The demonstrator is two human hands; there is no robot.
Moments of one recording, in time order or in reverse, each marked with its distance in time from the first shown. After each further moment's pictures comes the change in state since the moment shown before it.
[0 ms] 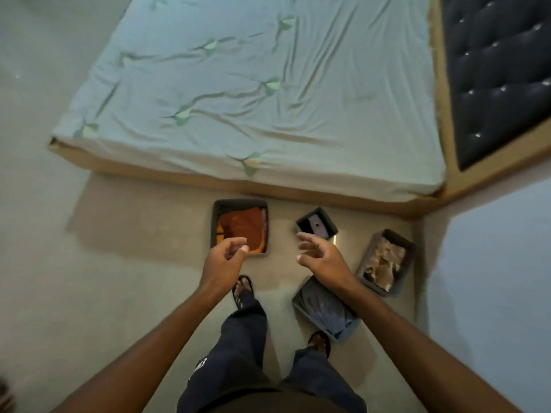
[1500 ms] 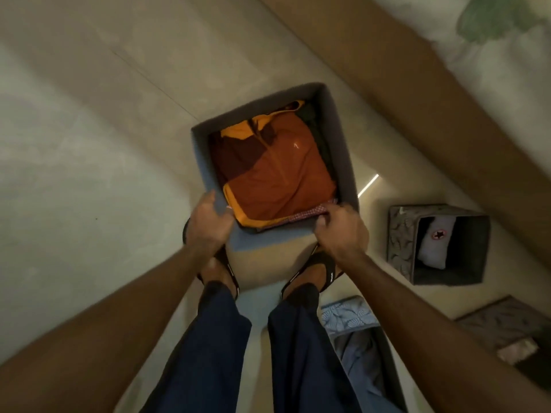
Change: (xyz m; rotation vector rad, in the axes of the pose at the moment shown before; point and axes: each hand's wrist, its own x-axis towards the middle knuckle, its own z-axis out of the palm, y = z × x) left_hand 0.397 -0.502 0.070 0.154 0.206 -0.705; right_hand 0.493 0.350 0.227 -1.143 -0.185 0.097
